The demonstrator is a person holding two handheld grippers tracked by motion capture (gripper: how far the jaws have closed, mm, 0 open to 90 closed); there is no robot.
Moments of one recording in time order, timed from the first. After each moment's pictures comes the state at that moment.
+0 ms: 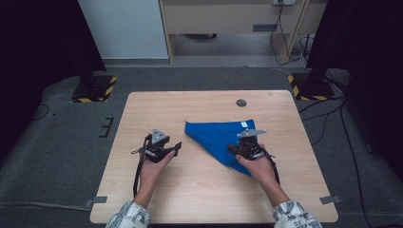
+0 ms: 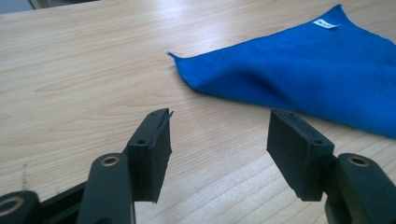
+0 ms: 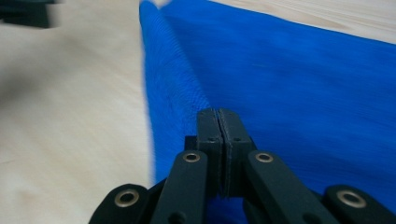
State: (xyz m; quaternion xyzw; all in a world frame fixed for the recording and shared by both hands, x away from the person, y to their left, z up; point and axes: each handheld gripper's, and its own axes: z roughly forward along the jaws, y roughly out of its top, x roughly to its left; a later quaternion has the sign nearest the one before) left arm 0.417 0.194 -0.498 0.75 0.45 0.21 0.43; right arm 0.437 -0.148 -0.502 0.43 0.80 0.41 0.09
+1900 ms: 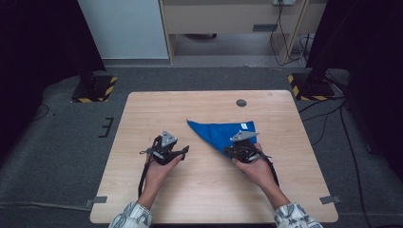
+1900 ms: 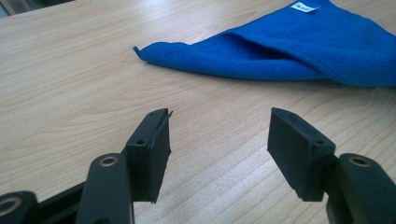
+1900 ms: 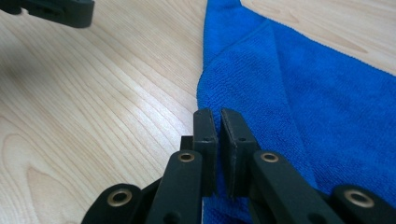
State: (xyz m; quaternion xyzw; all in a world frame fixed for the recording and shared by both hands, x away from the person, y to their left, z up) left arm 0.412 0.171 -0.499 0.78 0.41 0.22 0.41; right arm 0.420 -0.125 -0.491 0.37 0.84 0.39 0.13
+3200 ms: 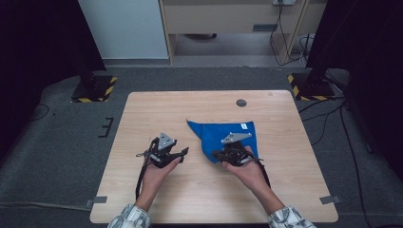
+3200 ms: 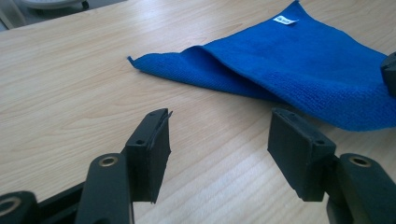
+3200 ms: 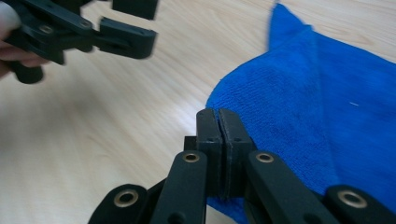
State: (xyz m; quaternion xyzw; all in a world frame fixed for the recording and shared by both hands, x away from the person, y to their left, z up) left arm 0.391 0.180 -0.485 0.78 0.40 0.22 0.43; right arm 0.400 -0.093 -0.474 0.35 0.83 0.43 0.07
